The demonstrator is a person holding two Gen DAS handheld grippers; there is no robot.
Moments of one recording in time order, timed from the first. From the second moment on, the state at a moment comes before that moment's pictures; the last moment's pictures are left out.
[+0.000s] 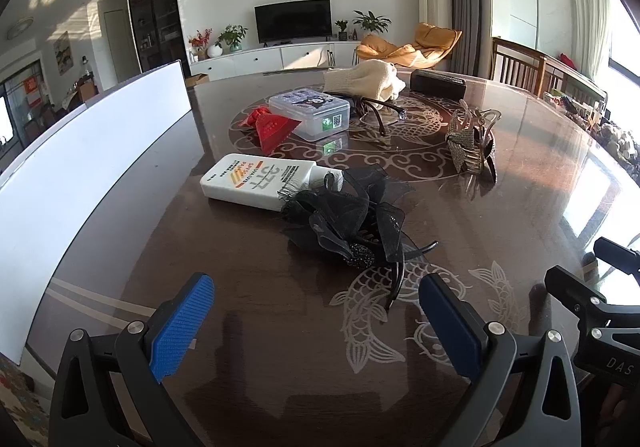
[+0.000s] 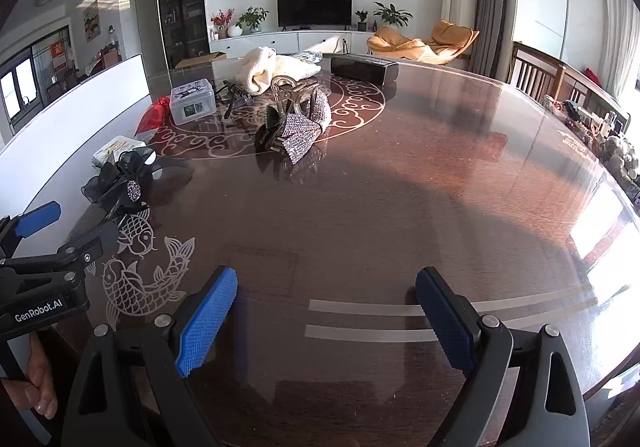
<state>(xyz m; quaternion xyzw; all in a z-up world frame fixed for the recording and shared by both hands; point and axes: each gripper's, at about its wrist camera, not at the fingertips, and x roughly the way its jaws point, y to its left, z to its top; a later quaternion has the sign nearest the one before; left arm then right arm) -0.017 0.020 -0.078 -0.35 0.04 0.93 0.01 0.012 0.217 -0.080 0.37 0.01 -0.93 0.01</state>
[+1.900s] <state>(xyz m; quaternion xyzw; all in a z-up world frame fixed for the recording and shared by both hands) -0.014 0.007 -0.070 -0.35 -0.02 0.93 0.05 0.014 0.218 -0.080 0.38 0.01 -0.92 0.00</state>
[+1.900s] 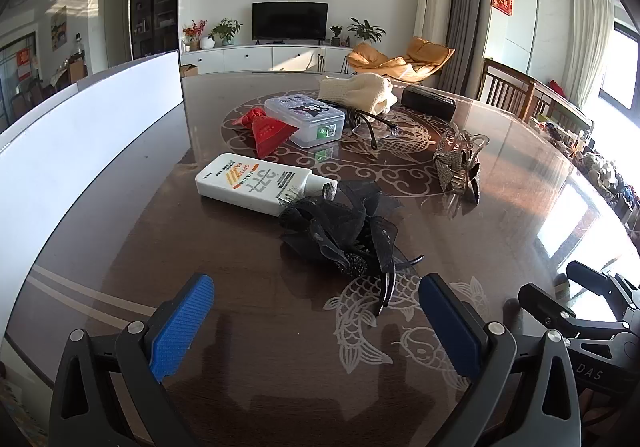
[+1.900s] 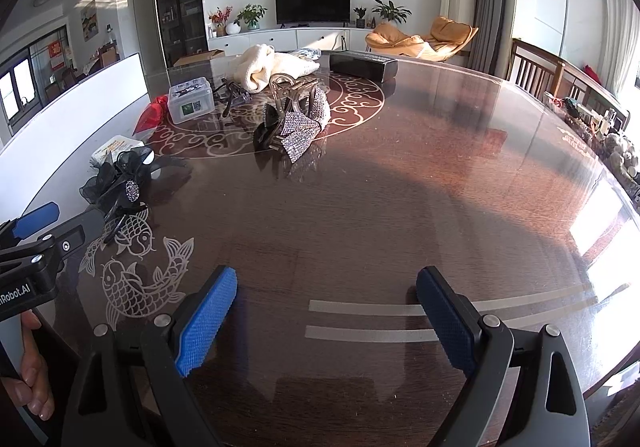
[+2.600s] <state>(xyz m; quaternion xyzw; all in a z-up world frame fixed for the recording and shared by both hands) -0.016 0.006 -0.071 -0.35 -0.02 0.93 0.05 0.015 0.218 -0.080 0.38 0.01 -0.92 0.00</state>
